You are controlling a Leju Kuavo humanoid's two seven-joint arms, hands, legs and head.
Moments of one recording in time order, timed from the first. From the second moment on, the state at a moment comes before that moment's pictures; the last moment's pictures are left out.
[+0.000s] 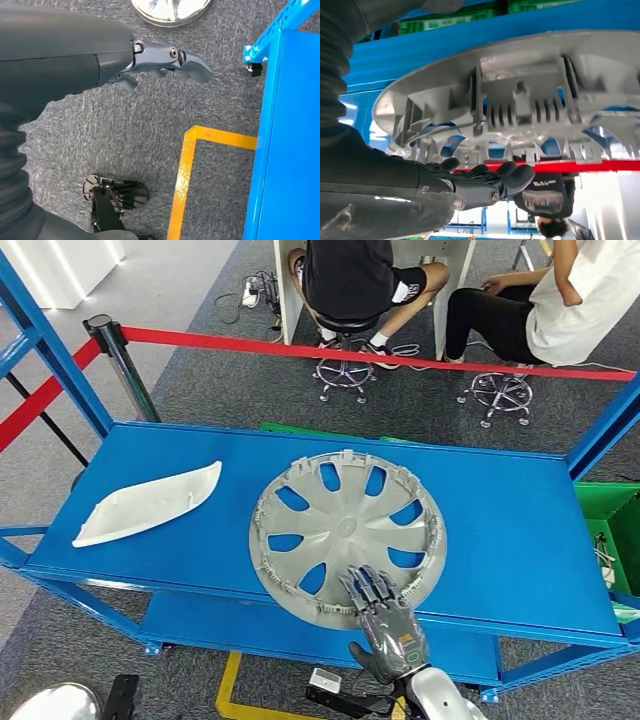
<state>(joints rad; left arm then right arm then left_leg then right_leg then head) -0.05 -0.12 1.06 -0.26 -0.82 0.08 -0.40 -0.01 -0.10 0.66 -1.31 1.23 -0.35 0.07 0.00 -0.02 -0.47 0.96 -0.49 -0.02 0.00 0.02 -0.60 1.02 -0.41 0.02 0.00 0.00</state>
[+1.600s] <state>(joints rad) -0.05 -0.14 1.05 -0.26 -0.89 0.10 -0.41 0.09 -0.09 0.67 -1.58 1.33 -0.35 0.05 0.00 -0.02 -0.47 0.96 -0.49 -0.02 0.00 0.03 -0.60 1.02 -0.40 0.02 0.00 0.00</state>
